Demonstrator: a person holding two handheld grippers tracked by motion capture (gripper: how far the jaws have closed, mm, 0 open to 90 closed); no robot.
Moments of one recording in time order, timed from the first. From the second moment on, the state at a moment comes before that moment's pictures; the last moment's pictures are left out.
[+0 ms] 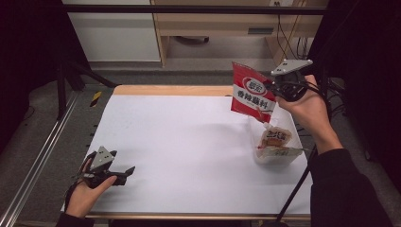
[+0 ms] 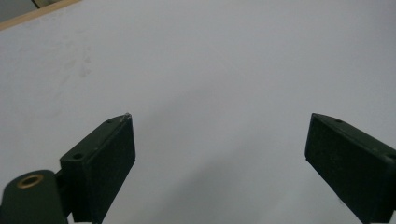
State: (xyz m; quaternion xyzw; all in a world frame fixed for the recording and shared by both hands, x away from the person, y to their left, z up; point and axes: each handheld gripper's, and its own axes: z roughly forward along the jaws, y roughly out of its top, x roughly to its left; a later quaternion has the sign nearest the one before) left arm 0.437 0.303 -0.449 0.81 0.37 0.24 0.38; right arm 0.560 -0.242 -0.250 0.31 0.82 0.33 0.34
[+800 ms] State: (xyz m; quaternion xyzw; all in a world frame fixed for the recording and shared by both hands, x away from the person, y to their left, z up) left arm 0.436 0.300 -0.449 0.81 0.37 0.24 0.38; right arm 0.553 -0.301 -0.268 0.37 0.80 0.34 0.33
